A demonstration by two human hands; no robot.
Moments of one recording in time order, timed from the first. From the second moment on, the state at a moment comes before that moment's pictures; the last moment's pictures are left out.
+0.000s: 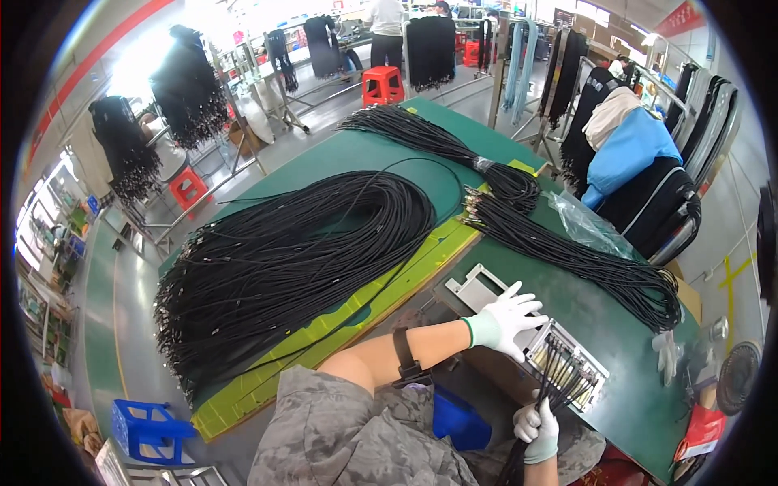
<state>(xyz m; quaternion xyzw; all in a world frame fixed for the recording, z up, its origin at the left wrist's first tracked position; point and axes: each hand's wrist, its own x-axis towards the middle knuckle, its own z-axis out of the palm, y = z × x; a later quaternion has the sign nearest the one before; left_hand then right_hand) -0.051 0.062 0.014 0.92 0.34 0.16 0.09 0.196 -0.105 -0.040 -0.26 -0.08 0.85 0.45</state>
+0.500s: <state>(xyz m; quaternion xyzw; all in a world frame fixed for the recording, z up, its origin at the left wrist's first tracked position) -0.054 0.064 0.020 0.93 0.33 0.12 0.12 0.177 -0.154 0.025 -0.29 -0.24 0.83 0.40</state>
